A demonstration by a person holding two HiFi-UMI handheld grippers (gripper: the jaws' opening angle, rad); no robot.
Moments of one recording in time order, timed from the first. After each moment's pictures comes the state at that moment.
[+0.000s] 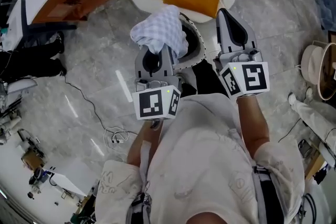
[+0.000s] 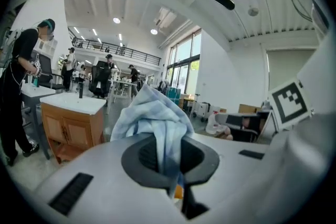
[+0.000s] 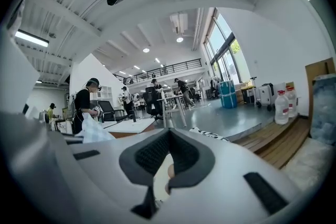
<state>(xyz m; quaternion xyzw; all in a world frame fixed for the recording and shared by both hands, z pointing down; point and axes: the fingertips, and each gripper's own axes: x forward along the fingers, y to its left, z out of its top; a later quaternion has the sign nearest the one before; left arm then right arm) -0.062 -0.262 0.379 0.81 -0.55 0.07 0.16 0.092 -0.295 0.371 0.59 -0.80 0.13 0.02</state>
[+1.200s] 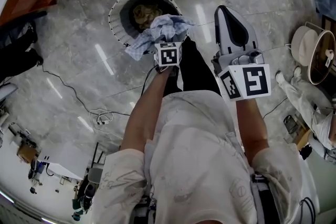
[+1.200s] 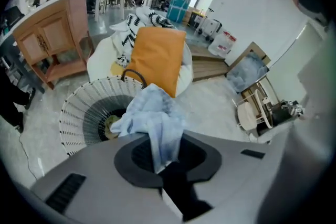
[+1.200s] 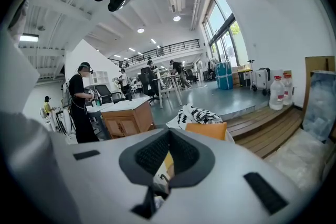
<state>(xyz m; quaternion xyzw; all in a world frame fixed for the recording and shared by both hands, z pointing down) 0.008 -0.165 0.805 0.69 -0.40 0.41 0.44 0.134 -0.292 0.482 0.58 -0.78 0.20 0.10</state>
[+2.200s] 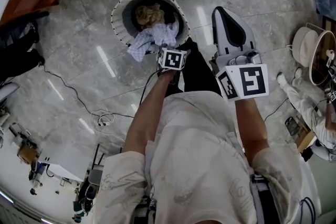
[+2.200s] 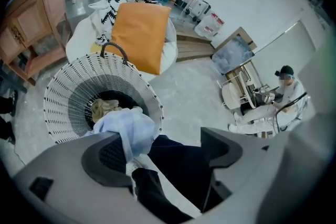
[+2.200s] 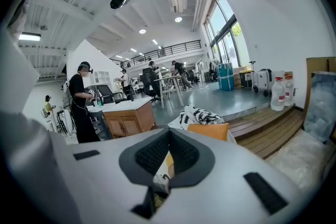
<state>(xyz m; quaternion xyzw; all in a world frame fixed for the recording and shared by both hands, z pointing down) 0.023 -0.097 0.813 0.69 -0.28 0.47 0.47 0.121 -0.280 0.478 0.58 -0.79 0.20 0.10</state>
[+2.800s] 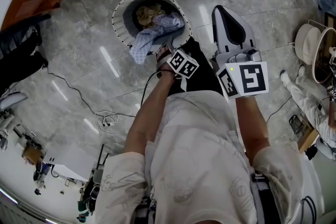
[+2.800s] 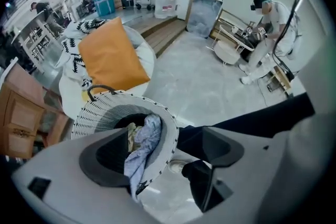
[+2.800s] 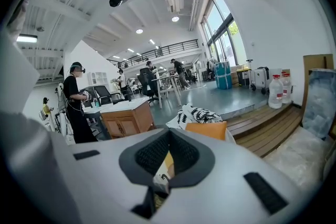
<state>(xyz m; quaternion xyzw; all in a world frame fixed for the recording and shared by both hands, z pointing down) 0.032 -0.109 0.804 0.75 -0.20 0.60 0.21 0.131 -0.286 0.487 0.58 -0.78 0.21 0.09</state>
